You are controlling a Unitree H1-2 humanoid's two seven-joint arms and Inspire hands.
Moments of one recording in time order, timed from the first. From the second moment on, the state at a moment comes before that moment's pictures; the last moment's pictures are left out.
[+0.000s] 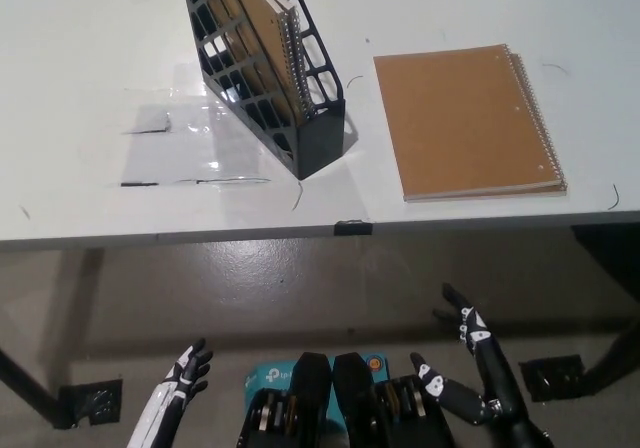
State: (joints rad) left_arm 0.05 0.15 -0.07 0.20 0.06 -0.10 -0.09; right_arm -0.05 -0.04 0.17 0.26 -0.20 -0.38 -0.06
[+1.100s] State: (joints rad) left_arm 0.05 0.14 -0.07 0.19 0.06 -0.17 -0.09; right_arm -0.86 0.05 0.18 0.61 -0.20 -0.21 0.00
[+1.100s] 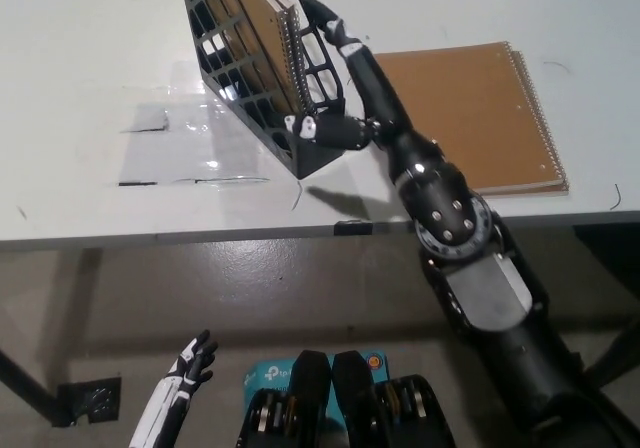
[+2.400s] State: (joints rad) left_arm 0.05 0.15 -0.09 0.19 0.07 -0.18 -0.09; right_arm -1.14 0.10 0.13 1.05 -0.17 -0.22 -0.02
